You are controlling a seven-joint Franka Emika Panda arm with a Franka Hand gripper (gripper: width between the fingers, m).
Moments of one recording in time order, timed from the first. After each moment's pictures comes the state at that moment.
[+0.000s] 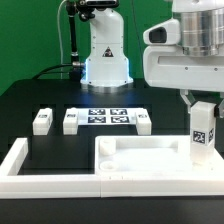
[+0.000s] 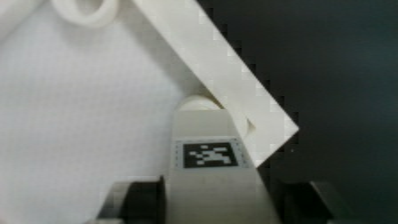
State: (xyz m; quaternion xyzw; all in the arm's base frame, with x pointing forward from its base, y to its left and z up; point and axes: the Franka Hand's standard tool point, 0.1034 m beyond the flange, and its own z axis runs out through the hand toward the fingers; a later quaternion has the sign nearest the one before) arm 0.649 0.102 0.122 -0.89 0.44 0.04 0.08
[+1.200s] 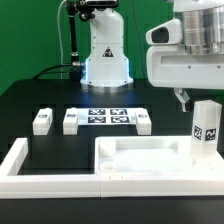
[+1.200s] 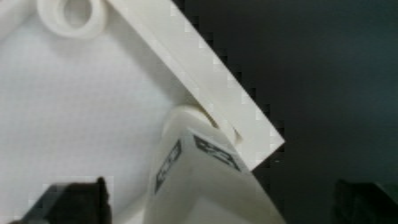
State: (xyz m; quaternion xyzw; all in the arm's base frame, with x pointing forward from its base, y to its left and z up) arm 0.644 0.112 0.123 -0.95 0.30 0.03 0.09
